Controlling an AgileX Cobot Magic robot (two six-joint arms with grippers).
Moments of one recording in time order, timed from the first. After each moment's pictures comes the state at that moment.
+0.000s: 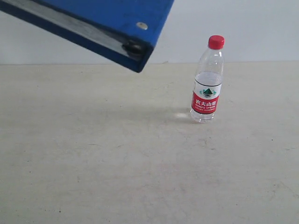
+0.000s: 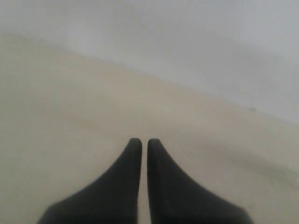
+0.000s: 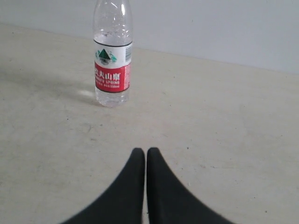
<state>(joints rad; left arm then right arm) 0.14 0.12 -0.02 -0.58 0.25 0.27 0.19 0.00 0.00 0.03 0.33 -0.12</state>
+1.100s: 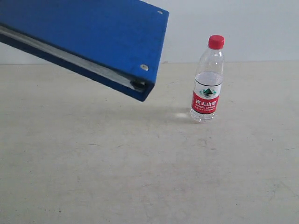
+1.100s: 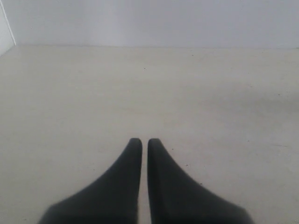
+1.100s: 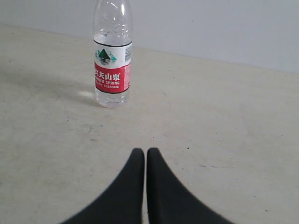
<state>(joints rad) 0.15 0.00 0.00 -0.20 0.36 0.26 0.19 0.00 0.00 0.03 0.33 -0.12</state>
